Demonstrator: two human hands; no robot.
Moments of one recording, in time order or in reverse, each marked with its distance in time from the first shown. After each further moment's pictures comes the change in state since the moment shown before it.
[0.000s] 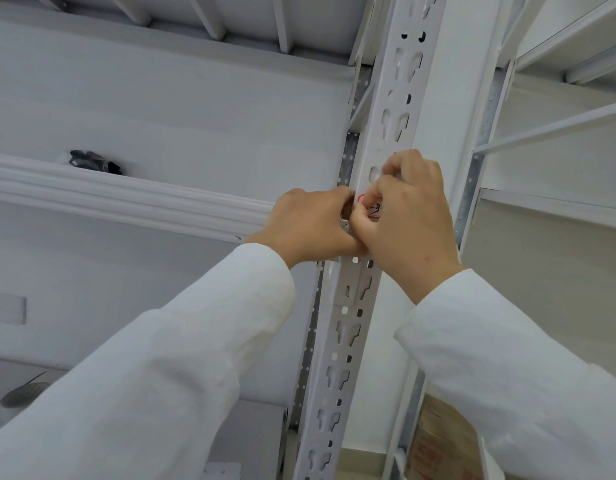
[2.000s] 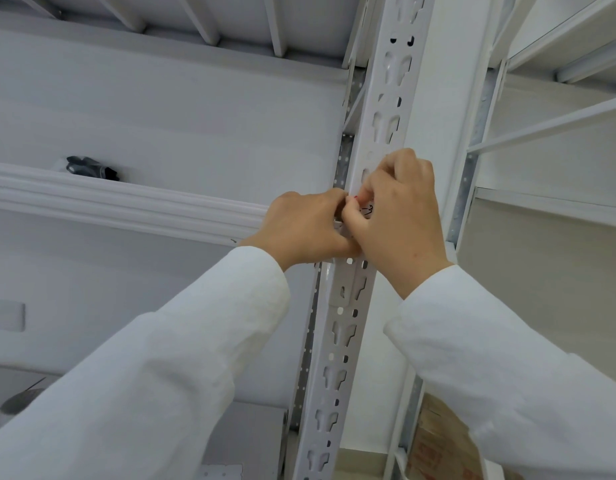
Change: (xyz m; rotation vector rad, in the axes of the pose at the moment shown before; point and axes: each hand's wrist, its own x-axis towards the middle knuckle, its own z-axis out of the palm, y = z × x) left_hand -0.001 0.003 -0.002 0.016 0.011 0.015; right_hand 0.003 -0.001 0.003 0.012 0.051 0.012
